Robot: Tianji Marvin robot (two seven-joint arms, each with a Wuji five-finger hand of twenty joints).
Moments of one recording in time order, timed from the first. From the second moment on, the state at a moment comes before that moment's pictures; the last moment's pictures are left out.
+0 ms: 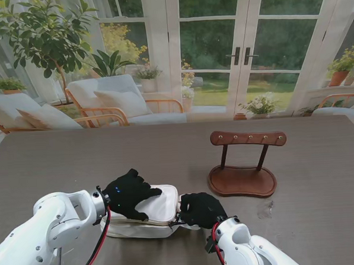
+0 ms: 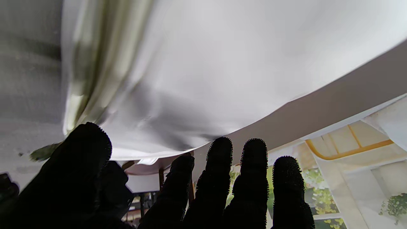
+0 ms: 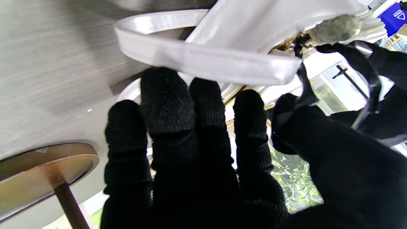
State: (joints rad) left arm 1.52 -0.98 -1.22 -1.69 1.24 -0.55 -0.20; right arm -1.60 -1.14 0.92 -1.64 -0.58 0.09 -0.18; left_hand 0.50 -0.33 0.48 -0.10 0.49 0.18 0.10 0.25 0.69 0.25 0.20 0.55 0.51 0.32 0.34 0.55 0.09 0.29 0.77 0.68; right_hand 0.46 -0.61 1.16 -0.27 0.81 -0.03 1.22 0.32 1.21 0.10 0.75 0.62 1.28 0.13 0.94 0.59 0.62 0.28 1.34 0.52
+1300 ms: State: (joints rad) left arm 1.44 -0.98 -1.07 -1.57 1.28 -0.50 -0.04; right arm -1.58 -1.15 0.93 -1.66 -0.45 0.17 -0.12; left_hand 0.58 -0.48 0.51 -0.21 0.71 0.13 0.04 0.32 0.77 0.28 0.27 0.64 0.60 0.32 0.43 0.57 0.17 0.29 0.92 0.68; right_hand 0.49 -0.61 1.16 -0.27 0.81 -0.01 1.22 0.32 1.22 0.10 0.75 0.62 1.28 0.13 0.99 0.59 0.62 0.28 1.35 0.52
